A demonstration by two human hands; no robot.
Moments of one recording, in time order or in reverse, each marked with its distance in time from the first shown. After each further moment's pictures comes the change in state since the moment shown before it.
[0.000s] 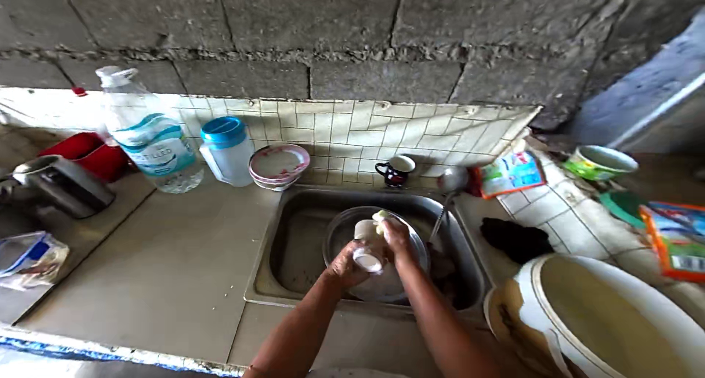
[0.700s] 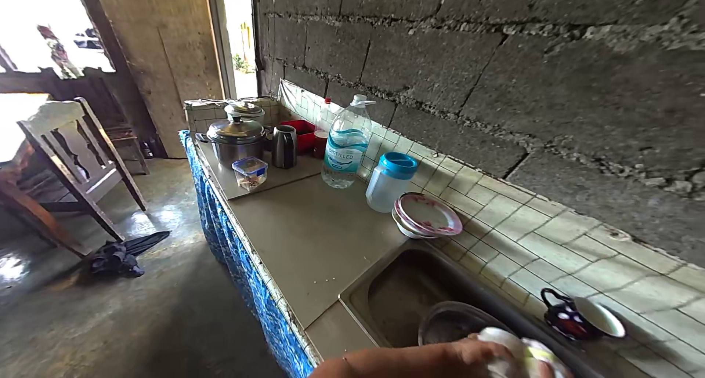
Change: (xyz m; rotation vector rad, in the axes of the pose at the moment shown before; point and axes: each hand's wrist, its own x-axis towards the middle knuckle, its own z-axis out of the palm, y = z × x) left_hand -0.009 0.006 0.026 0.224 0.260 0.264; right_hand -0.027 -0.011 0.003 -0.081 0.026 -0.096
